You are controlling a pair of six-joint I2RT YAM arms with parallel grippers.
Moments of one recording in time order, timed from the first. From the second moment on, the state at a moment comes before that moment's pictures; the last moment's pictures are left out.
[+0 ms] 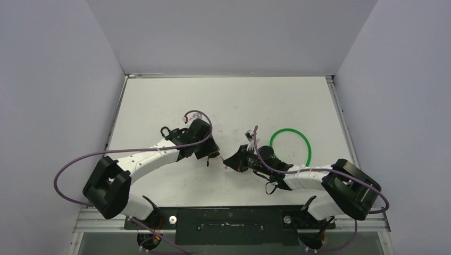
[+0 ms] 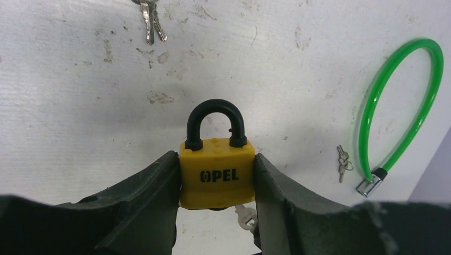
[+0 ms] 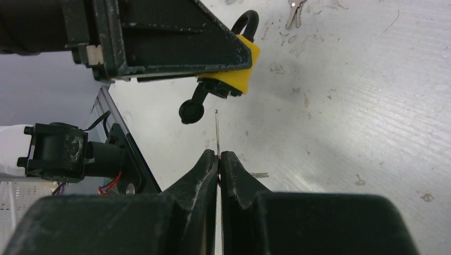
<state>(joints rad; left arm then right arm) -0.71 1.44 0.90 -0.40 -0.14 -1.05 0.83 1.37 0.35 0.71 -0.20 0.75</state>
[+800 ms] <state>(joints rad) -0.68 1.40 0.85 -0.34 -0.06 -1.10 0.85 1.49 0.47 0.72 -0.21 0.77</state>
